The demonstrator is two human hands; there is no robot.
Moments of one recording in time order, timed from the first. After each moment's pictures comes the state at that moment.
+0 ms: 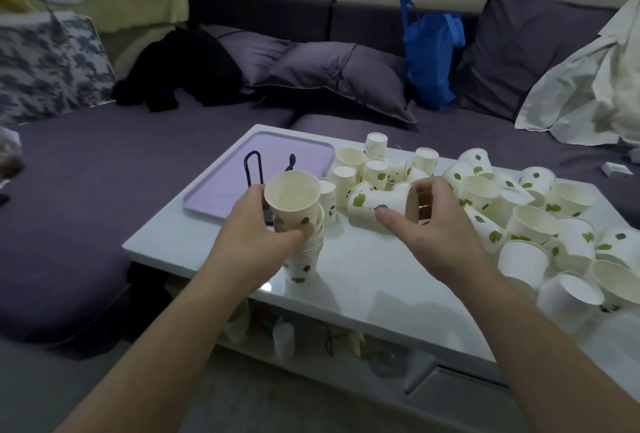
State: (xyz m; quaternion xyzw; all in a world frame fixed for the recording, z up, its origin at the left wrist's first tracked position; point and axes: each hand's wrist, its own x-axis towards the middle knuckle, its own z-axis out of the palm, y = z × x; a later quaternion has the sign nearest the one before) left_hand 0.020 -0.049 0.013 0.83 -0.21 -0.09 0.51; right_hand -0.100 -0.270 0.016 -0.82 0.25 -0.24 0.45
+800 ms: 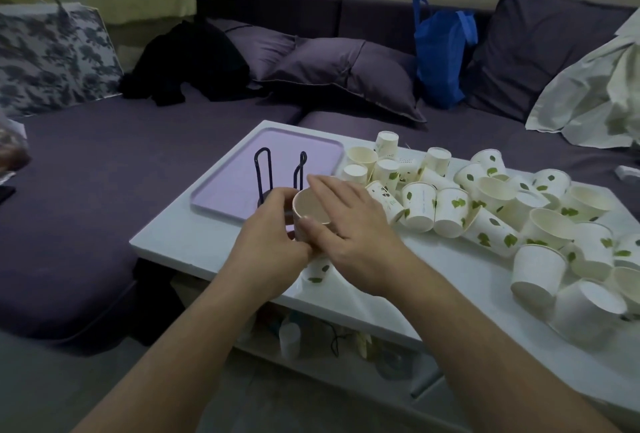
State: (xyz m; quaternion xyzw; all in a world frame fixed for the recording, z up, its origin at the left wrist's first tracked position) left_hand 0.026 -0.052 -0.002 0.82 -0.25 -0.11 0.50; right_hand -0.041 -0.201 0.008 -0.97 0.04 -0.10 0.23
